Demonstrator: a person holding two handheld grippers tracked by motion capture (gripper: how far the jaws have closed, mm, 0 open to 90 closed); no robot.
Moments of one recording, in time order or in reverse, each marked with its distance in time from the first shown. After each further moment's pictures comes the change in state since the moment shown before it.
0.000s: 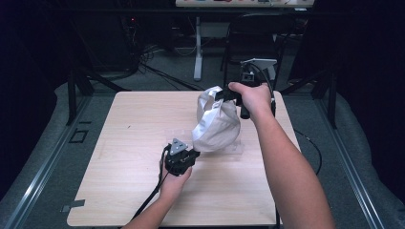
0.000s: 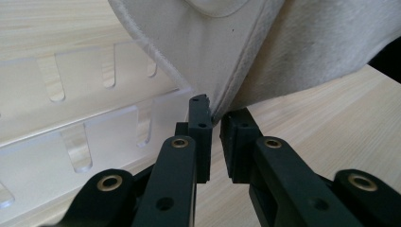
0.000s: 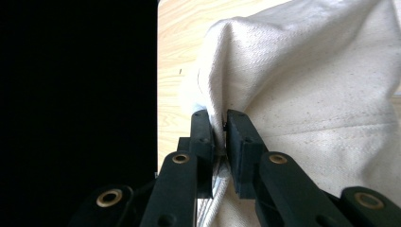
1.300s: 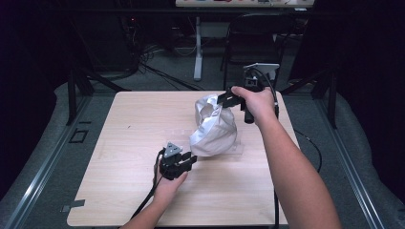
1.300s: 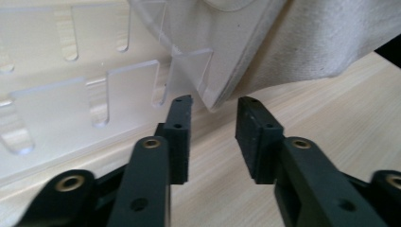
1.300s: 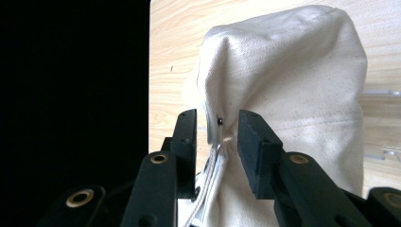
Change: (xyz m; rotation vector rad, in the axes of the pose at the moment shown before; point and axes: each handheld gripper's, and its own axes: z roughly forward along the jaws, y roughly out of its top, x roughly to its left) left arm 0.014 -0.013 -0.013 0.057 -0.017 -0.058; right arm -0.016 -0.003 -0.003 0.003 -0.010 -0.024
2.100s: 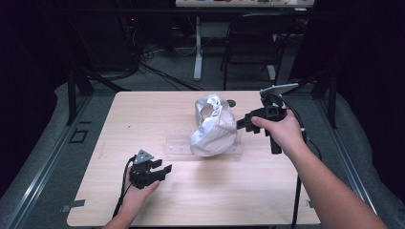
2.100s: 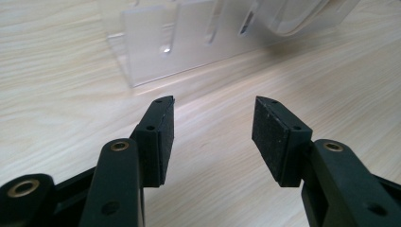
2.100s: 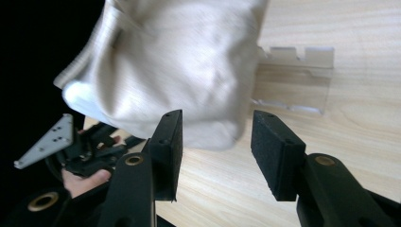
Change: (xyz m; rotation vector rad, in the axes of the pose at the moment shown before) left arm 0.050 -0.028 -0.068 0.090 0.091 0.006; right arm -0.050 -0.066 -0.029 -0.018 -0.154 -0.194
